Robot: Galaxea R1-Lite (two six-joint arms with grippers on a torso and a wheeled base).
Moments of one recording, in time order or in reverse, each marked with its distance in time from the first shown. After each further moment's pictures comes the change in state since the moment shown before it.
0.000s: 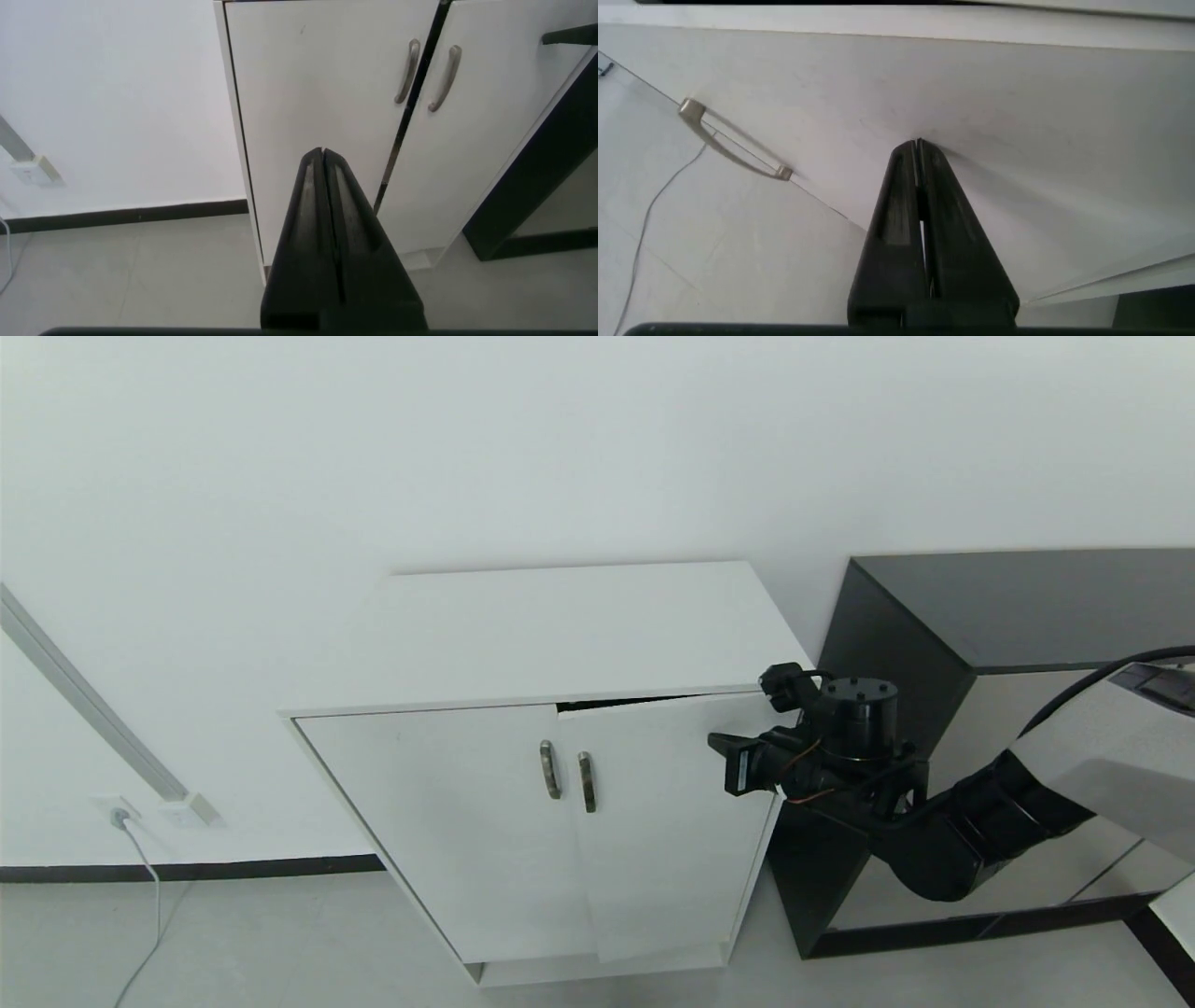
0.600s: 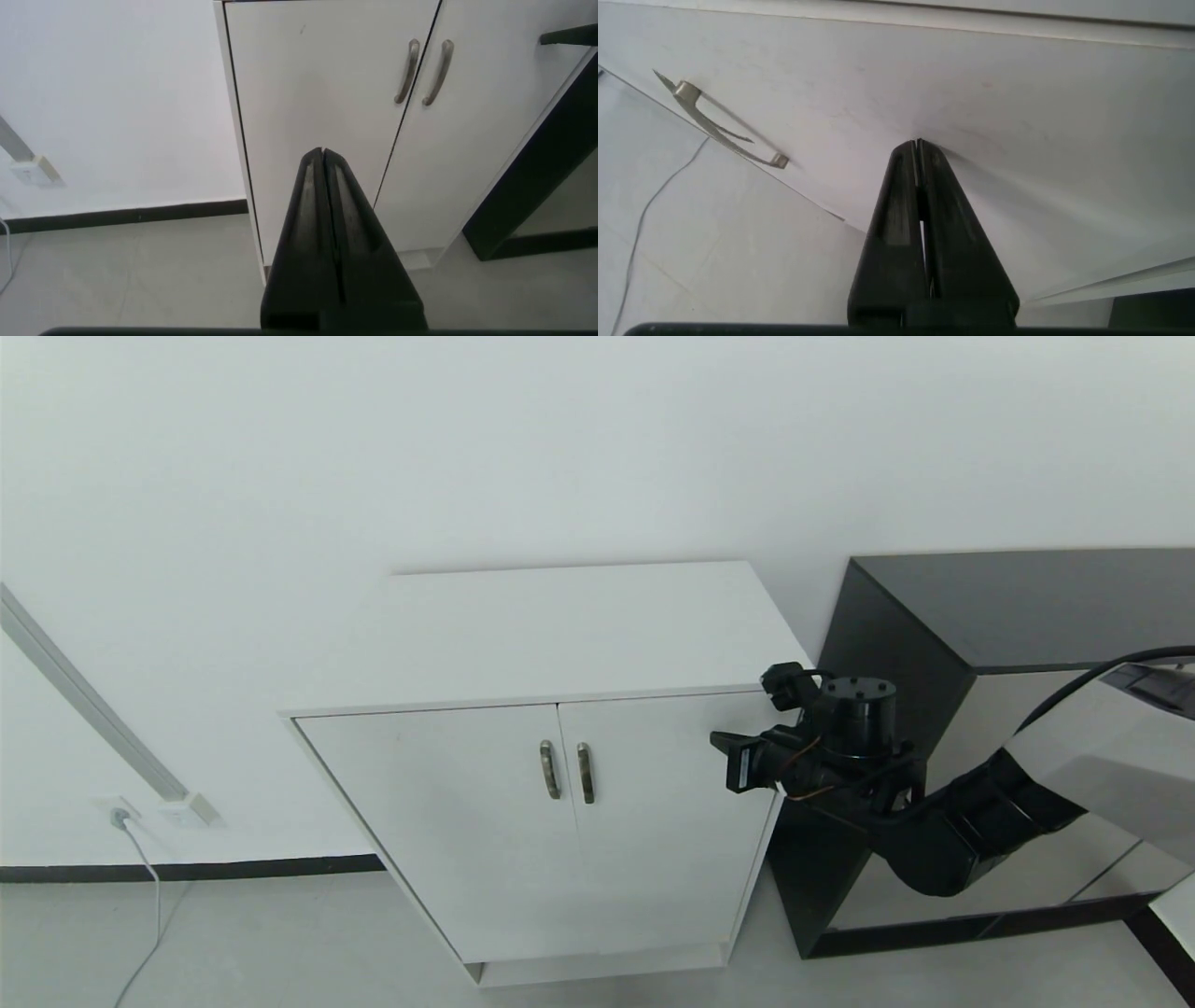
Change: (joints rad) left arm 0.000 0.000 0.000 0.000 0.000 0.000; right arm -0.014 0.013 -0.015 0.001 0.000 0.000
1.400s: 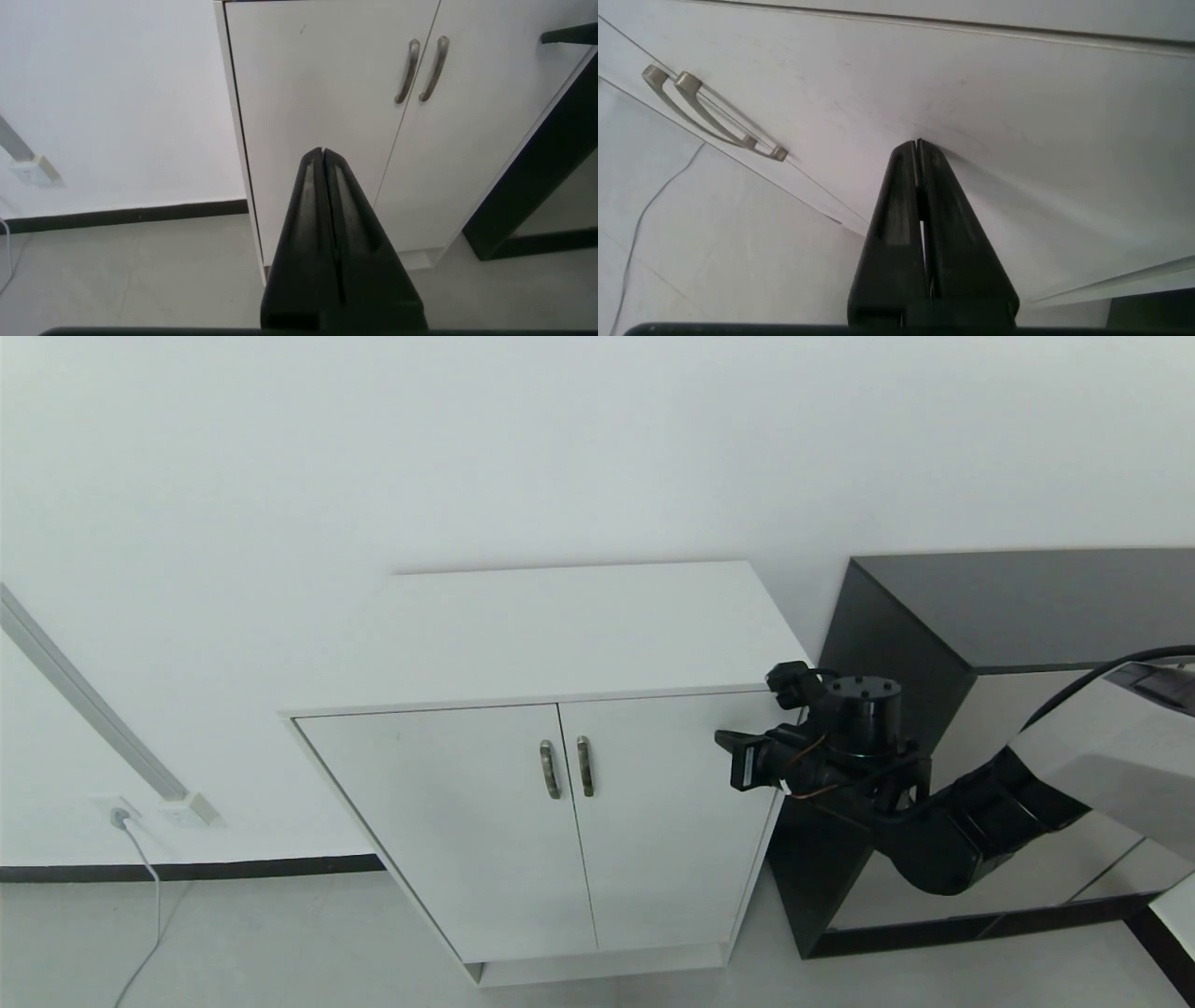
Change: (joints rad) left arm 0.000 0.000 0.000 0.000 0.000 0.000; right arm -0.007 -0.008 0.012 -0.004 0.000 0.001
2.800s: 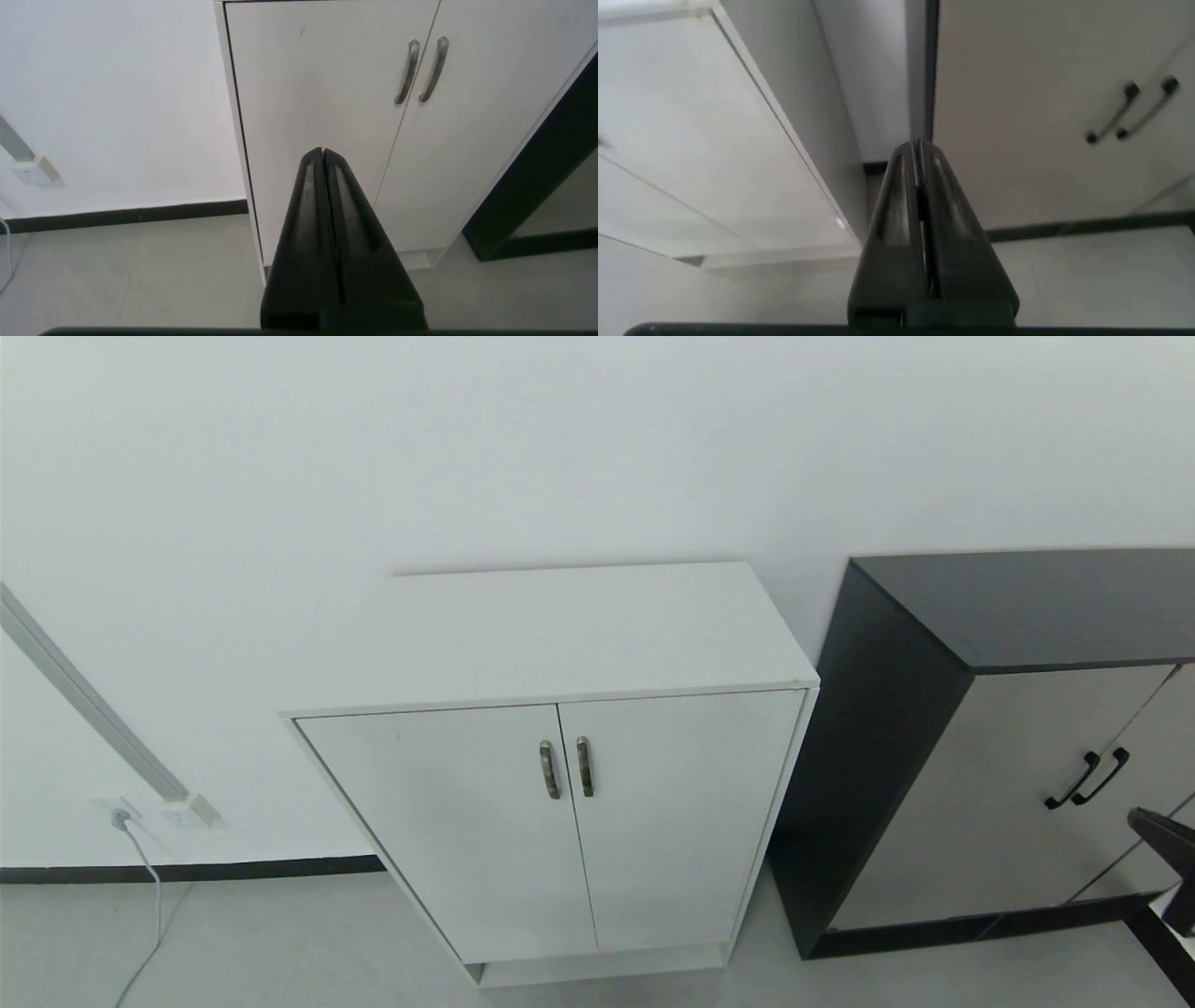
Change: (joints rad) left arm 0.000 0.000 -0.001 0.000 0.000 -0.001; right arm -0.532 -1.017 0.937 0.008 -0.070 -0.136
